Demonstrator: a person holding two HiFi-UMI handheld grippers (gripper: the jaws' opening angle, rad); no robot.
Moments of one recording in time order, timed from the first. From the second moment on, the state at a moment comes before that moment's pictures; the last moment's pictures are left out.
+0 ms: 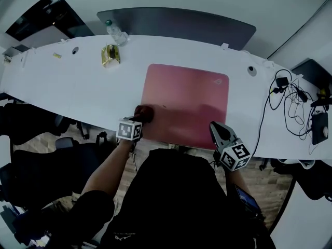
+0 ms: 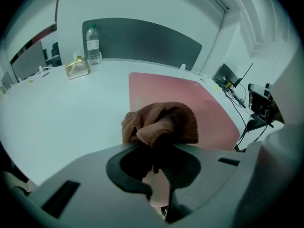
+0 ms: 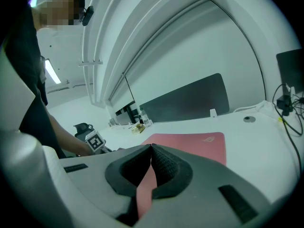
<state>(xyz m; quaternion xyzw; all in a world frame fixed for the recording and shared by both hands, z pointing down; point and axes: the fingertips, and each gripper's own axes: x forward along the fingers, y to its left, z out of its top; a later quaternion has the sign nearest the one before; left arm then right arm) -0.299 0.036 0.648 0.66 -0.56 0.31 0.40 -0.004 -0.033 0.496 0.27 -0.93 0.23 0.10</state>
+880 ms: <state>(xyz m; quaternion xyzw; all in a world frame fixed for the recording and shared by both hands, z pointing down) -0.294 -0.019 0.646 0.66 -0.57 0.24 0.43 0.007 -0.030 0.495 0.35 -0.90 0.23 0.10</state>
